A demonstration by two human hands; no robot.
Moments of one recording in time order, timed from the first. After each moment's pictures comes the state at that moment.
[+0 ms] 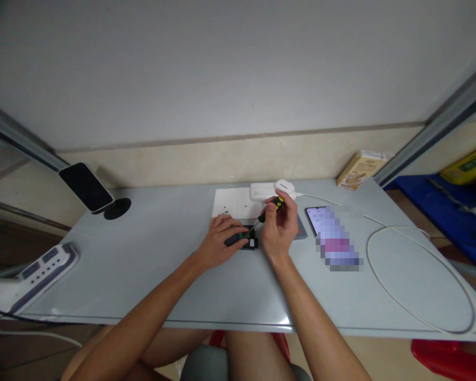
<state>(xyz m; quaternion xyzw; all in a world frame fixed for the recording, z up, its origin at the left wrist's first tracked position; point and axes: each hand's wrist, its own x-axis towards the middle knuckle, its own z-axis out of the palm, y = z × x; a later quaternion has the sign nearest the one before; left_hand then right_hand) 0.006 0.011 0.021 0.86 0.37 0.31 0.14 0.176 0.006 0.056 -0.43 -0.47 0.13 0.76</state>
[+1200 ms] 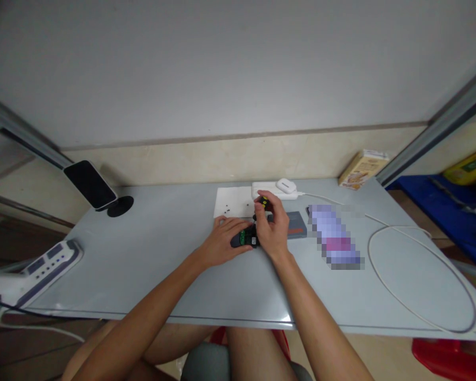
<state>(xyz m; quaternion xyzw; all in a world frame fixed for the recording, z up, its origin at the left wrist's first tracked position) 0.005 0.010 0.024 0.89 0.36 0.20 0.17 0.179 0.008 0.048 -0.46 -0.55 0.18 0.67</state>
